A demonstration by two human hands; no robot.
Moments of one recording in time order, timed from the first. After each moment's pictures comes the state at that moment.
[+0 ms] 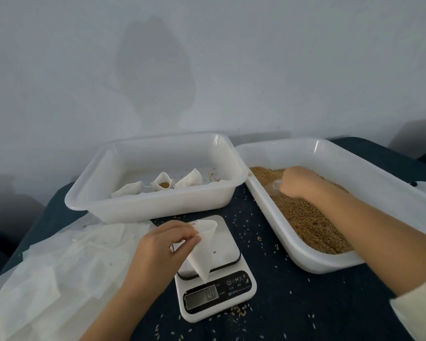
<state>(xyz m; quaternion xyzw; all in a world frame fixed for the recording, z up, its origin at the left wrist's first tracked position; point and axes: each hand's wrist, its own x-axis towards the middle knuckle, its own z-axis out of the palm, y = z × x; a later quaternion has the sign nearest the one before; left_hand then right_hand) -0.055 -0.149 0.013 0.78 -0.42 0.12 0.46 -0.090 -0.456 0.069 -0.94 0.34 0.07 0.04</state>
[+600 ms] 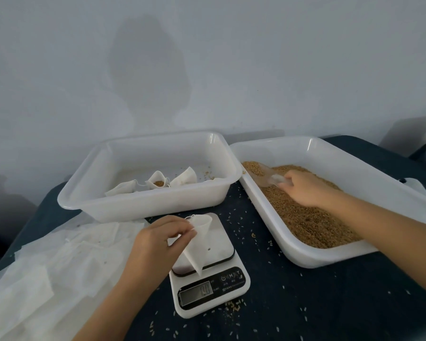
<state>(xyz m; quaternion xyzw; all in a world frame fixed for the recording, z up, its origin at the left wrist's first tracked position) -0.053 -0.155 0.011 0.78 -0.41 0.12 0.46 -0.121 -0.481 0.043 -0.95 0.28 -0.02 0.14</state>
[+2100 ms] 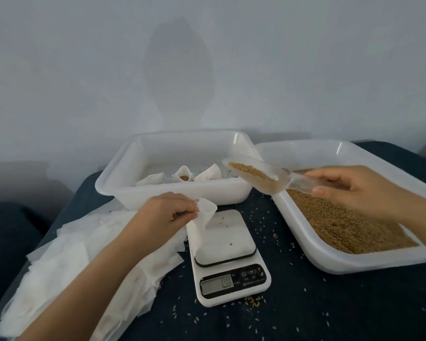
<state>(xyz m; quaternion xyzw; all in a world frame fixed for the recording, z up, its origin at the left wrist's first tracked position) -0.018 -0.122 0.047 0.82 -0.47 0.10 0.33 -0.181 -0.442 0.102 -0.95 0.01 -0.11 0.29</state>
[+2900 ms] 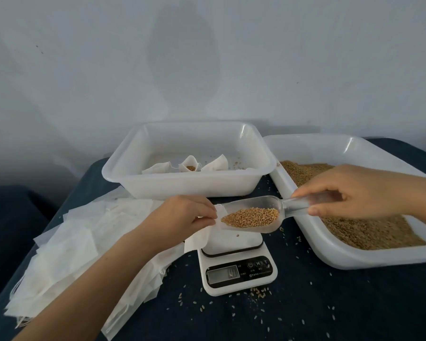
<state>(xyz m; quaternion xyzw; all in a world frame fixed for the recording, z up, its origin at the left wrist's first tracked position) -0.025 -0.129 0.040 0.79 -0.56 0.06 0.26 -0.164 -0.417 0.122 -0.98 -0.13 0.09 0.14</state>
